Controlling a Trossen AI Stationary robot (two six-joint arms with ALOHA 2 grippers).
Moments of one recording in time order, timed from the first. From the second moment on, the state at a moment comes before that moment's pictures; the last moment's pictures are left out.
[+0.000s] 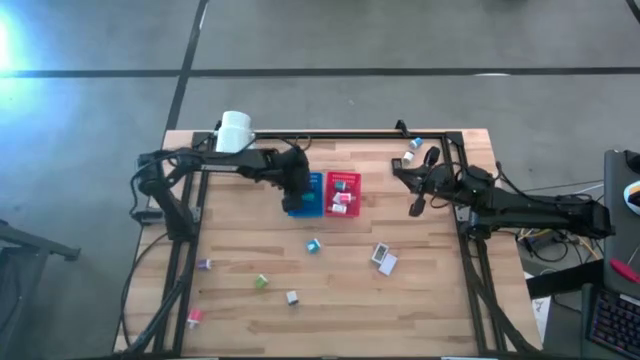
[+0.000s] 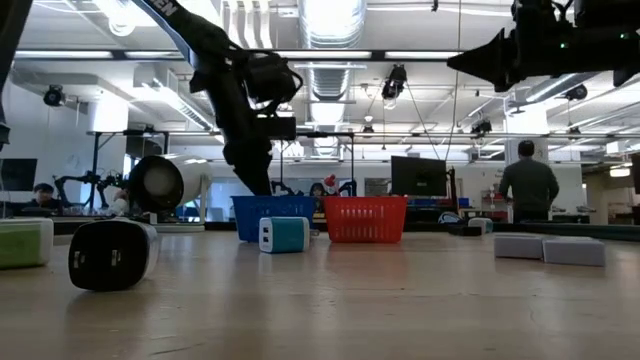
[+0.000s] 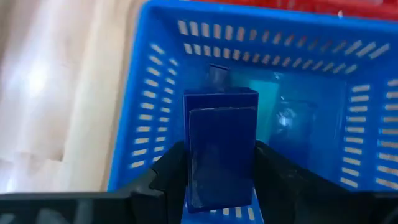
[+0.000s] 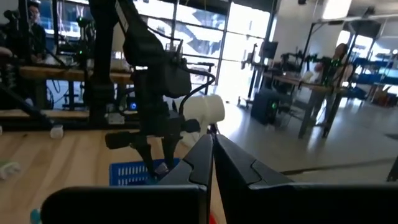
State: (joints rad) left arm 0.37 1.73 1.07 -0.49 -0.01 0.20; right arm -0.26 0.60 0.25 0.43 0.08 -0.11
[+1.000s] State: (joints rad) left arm 0.36 1.17 0.60 0.10 0.37 0.23; right arm -0.26 0.69 0.26 0.39 0.08 -0.14
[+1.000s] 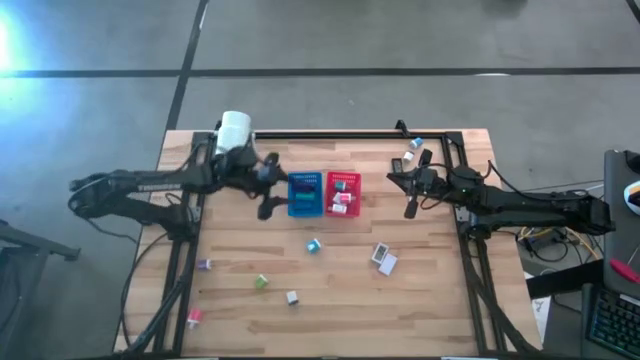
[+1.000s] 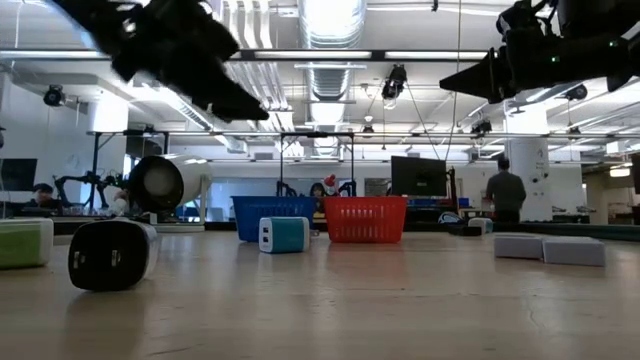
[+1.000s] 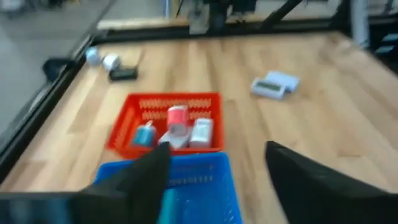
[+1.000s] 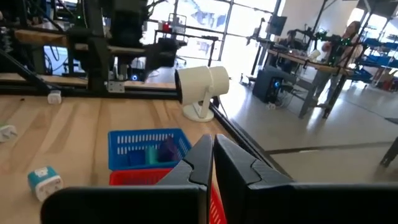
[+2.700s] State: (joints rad) left arm 0.36 1.11 0.34 0.36 0.43 0.23; right arm -0.82 1.89 1.38 -1.15 0.29 -1.34
